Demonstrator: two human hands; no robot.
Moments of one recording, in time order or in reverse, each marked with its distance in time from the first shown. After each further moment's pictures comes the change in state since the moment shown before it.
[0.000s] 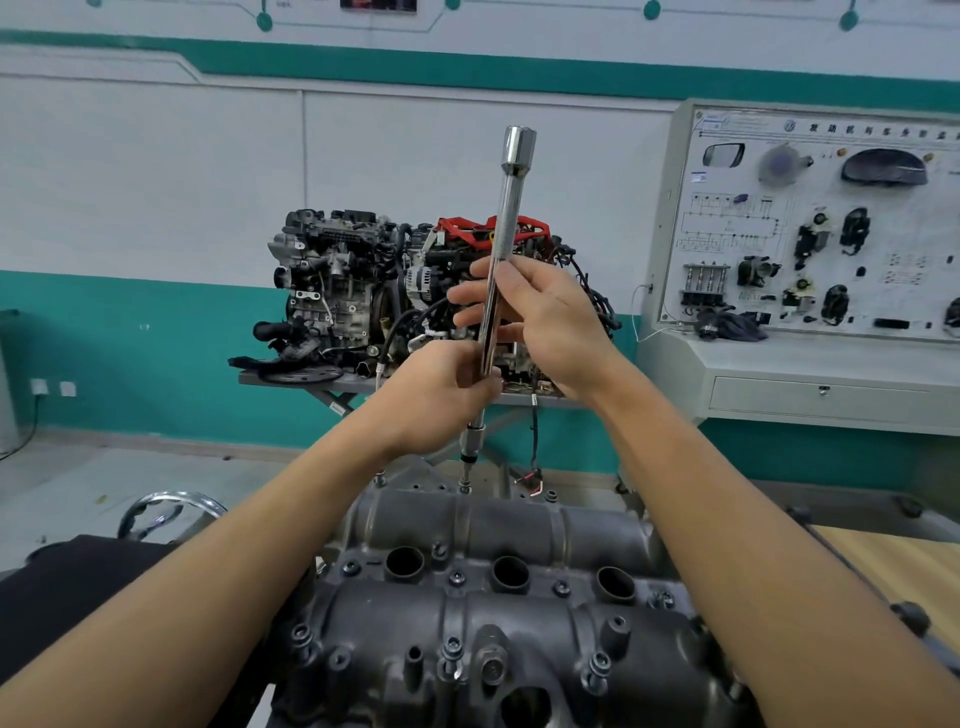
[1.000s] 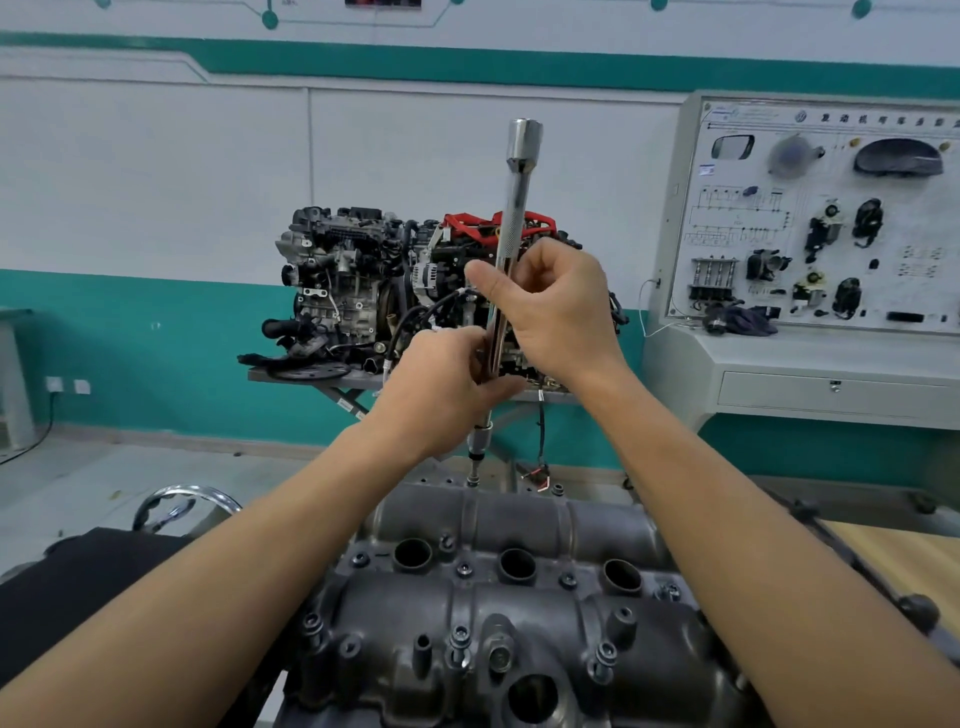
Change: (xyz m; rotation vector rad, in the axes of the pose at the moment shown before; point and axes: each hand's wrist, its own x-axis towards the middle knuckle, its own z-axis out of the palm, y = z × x) left_hand 0.000 -0.003 0.006 0.195 0.188 0.096; right_hand 0.003 0.007 0.003 -0.353 0.324 -0.225
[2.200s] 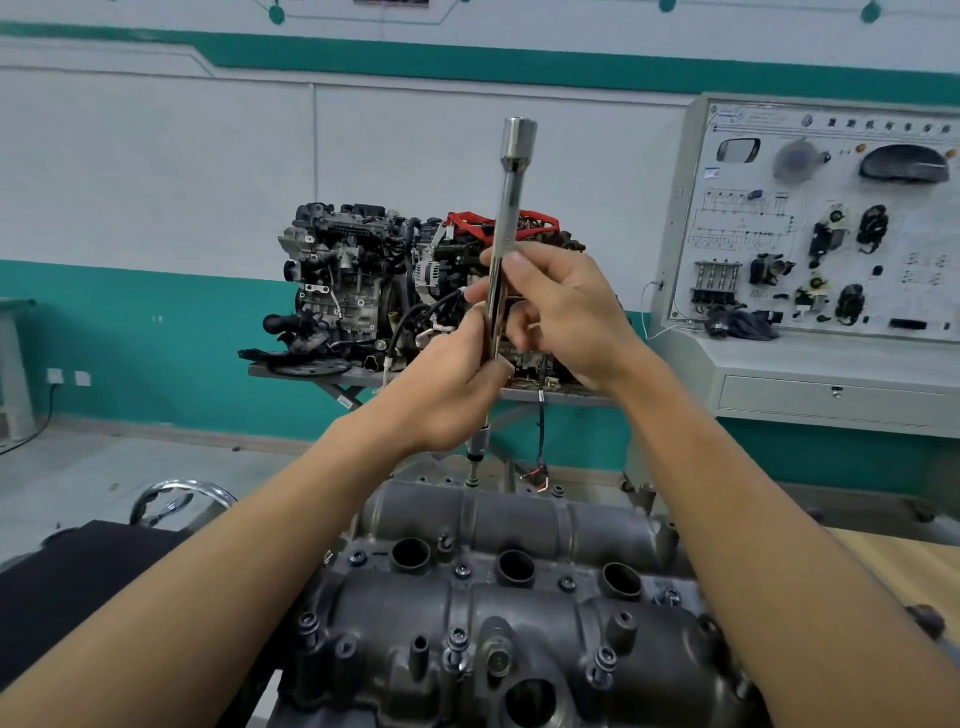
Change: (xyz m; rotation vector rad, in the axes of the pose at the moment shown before) left_hand 0.002 0.003 -0.007 -0.158 -0.170 0.032; right_hand 0.005 -0.002 -0.014 0.338 -0.383 0.110
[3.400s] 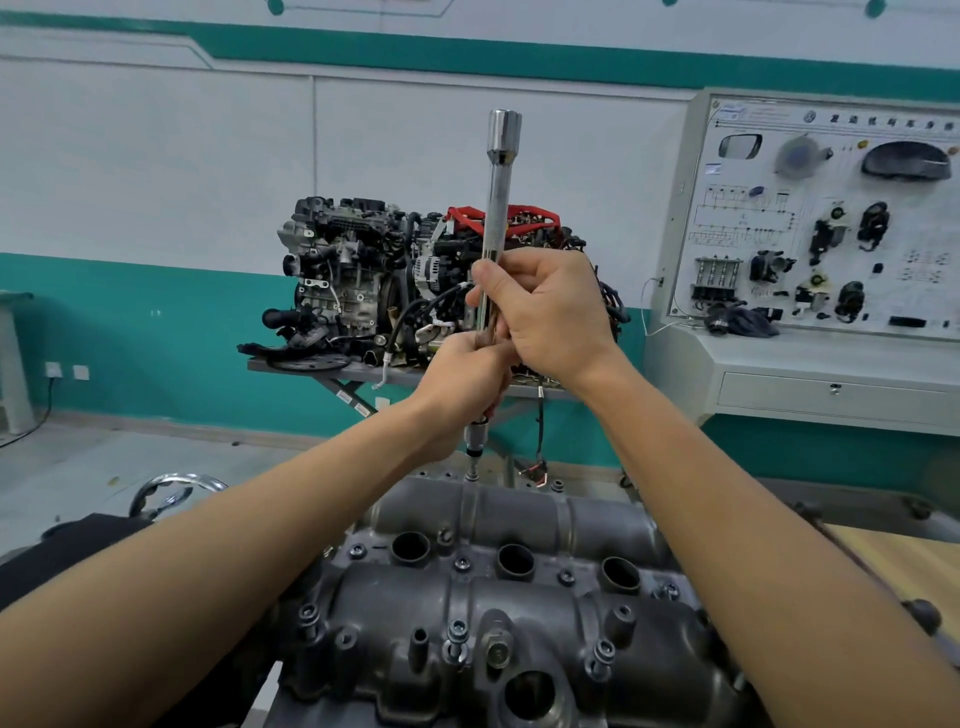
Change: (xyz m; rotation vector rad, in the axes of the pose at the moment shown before) left_hand 0.012 0.001 0.030 -0.650 0.119 -0.349; right_hand 0.000 0.007 0.019 -0.250 0.209 -0.079
